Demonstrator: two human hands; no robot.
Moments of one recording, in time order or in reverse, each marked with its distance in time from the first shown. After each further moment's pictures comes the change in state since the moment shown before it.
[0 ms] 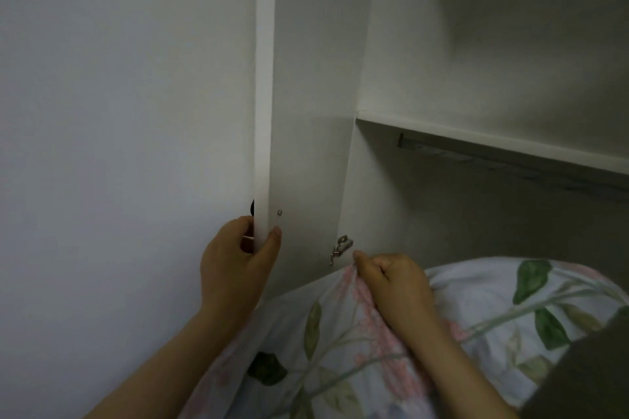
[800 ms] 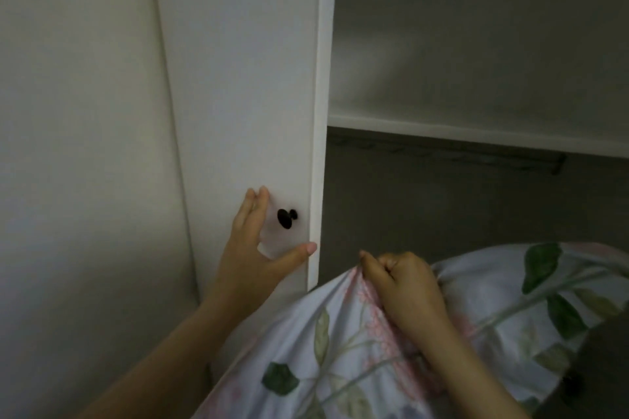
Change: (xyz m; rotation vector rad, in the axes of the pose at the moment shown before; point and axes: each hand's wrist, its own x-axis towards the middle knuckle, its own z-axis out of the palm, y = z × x) left_hand -0.030 0.086 0.171 -0.305 -0.657 0.214; right_hand -0.059 0.103 -0.139 -0.272 0.280 0.229
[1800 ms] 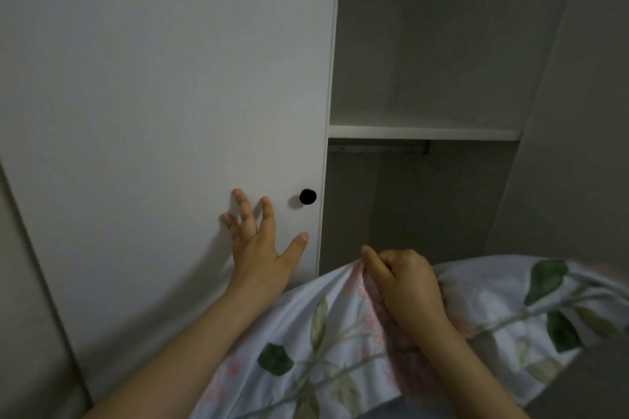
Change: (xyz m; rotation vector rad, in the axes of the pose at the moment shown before) left_hand 0.101 -0.035 0.048 0.055 -0.482 0.105; right_hand 0.006 -0.037 0.020 -0.299 0.324 0.383
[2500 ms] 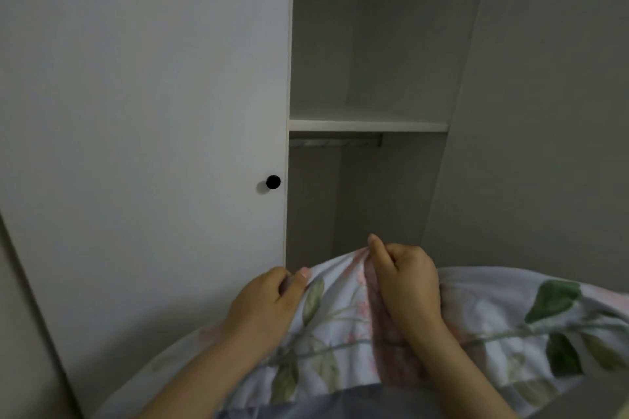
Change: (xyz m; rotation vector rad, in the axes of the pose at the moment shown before) left_hand -0.107 0.021 0.011 -0.077 -0.133 0.119; right_hand -0.068 -0.019 -0.061 -0.034 0.220 0.171
